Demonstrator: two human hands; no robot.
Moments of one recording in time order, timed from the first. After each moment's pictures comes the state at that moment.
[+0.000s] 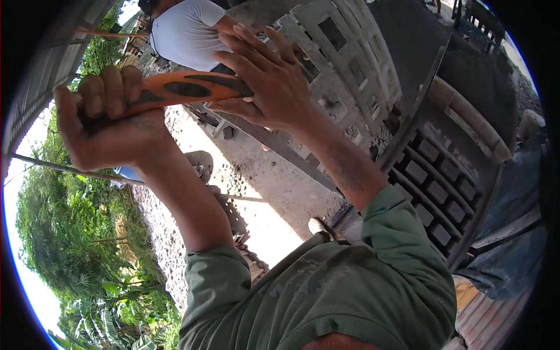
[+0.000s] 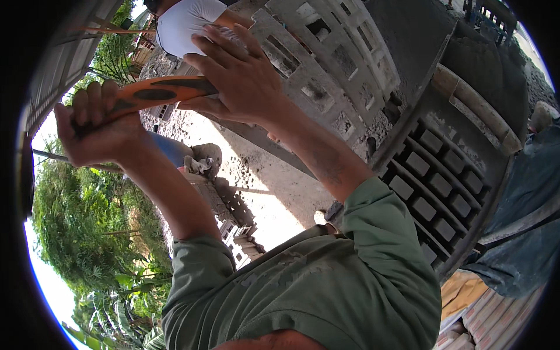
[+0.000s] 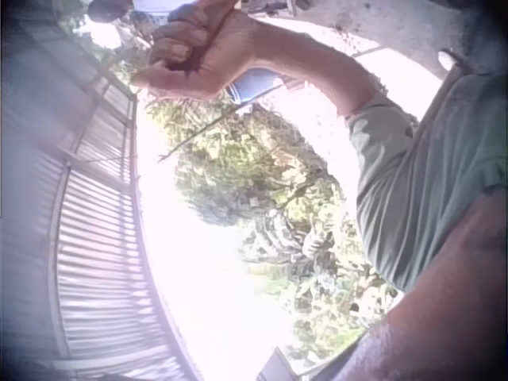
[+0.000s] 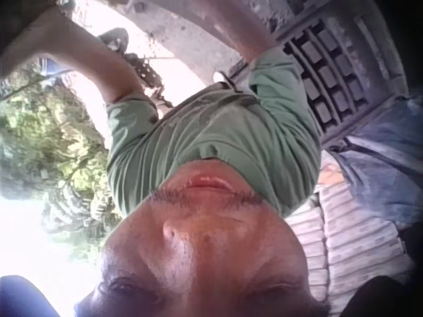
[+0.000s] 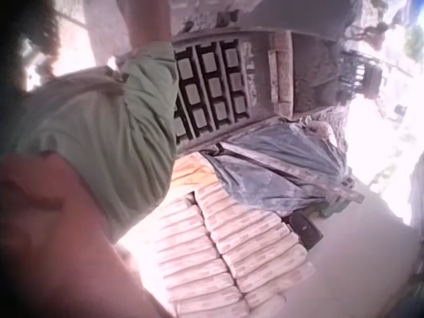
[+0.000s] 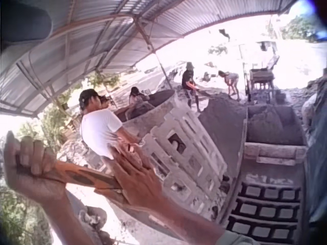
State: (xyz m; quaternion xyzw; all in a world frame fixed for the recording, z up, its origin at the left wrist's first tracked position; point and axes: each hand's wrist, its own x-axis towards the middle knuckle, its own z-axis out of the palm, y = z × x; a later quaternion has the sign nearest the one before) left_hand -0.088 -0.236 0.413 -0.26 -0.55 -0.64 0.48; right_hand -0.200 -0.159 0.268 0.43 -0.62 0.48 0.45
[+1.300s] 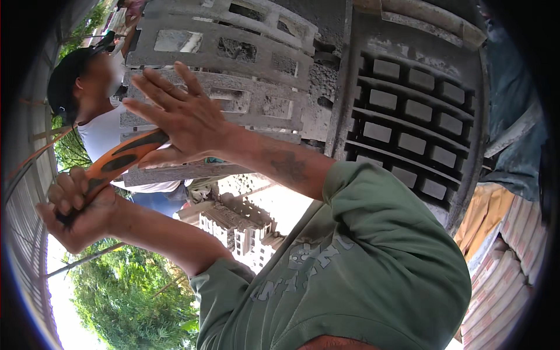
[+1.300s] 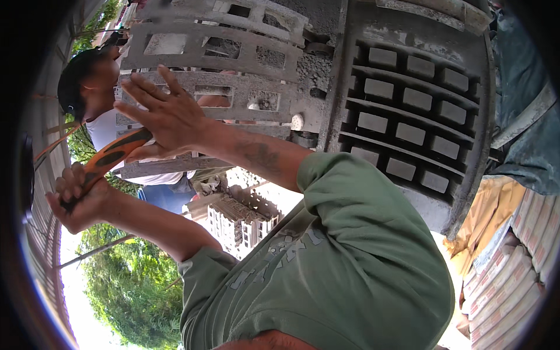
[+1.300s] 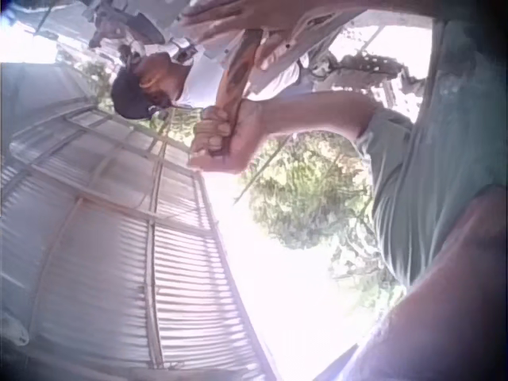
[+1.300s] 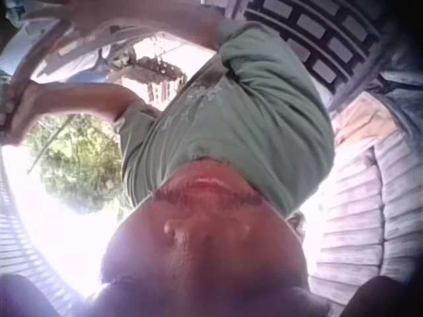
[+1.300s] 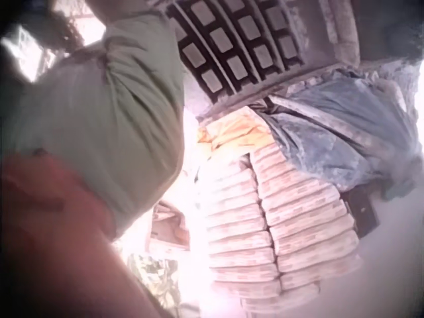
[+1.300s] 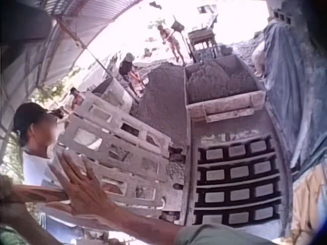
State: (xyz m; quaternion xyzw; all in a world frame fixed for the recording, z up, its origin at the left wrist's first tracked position) left_hand -0.148 -0.179 0.389 -0.22 -0.62 -0.63 0.41; right_hand -0.209 -0.114 0.214 0.27 -0.68 0.56 0.38
